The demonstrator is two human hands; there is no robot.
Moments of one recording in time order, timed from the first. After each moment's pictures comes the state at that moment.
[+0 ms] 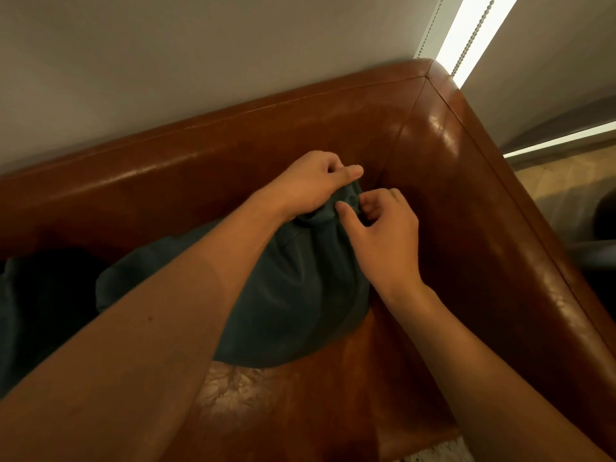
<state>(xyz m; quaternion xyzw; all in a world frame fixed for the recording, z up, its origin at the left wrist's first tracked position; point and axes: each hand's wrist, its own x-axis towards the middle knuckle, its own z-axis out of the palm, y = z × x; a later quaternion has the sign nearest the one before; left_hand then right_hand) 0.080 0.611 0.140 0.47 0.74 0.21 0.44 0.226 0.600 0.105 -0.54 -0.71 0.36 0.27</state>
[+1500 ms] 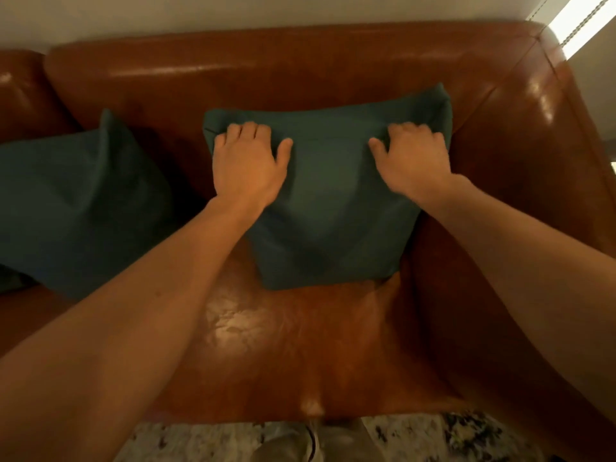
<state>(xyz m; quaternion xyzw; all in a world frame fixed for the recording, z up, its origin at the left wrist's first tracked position) 0.015 0.418 0.080 0.38 0.92 0.02 -0.02 0.173 0.592 0.079 -0.38 -0.92 0.06 -0.02</state>
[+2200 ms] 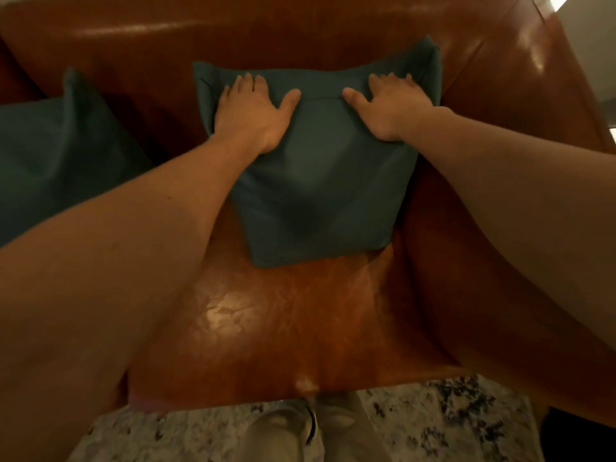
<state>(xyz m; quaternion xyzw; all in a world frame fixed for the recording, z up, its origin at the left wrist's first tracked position) 0.004 0.449 0.058 0.39 0.91 0.03 0.11 0.156 0.610 0.066 -0.36 -0.92 0.08 -0.13</state>
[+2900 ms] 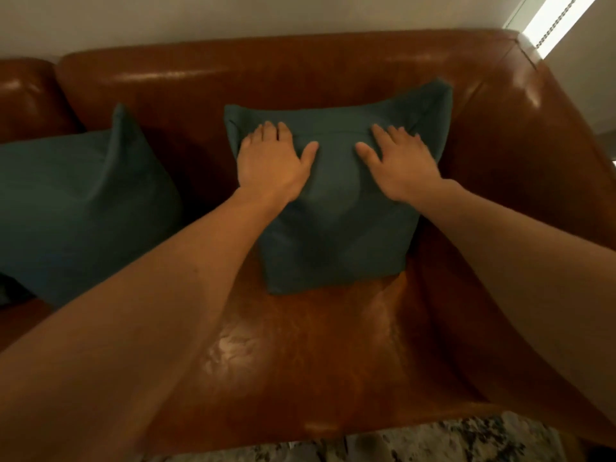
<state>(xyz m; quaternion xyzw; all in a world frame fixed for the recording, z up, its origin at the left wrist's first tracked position) 0.033 0.414 0.062 0.42 0.91 0.00 -0.01 0.181 0.554 0.053 -0.36 -0.92 0.11 -0.02</state>
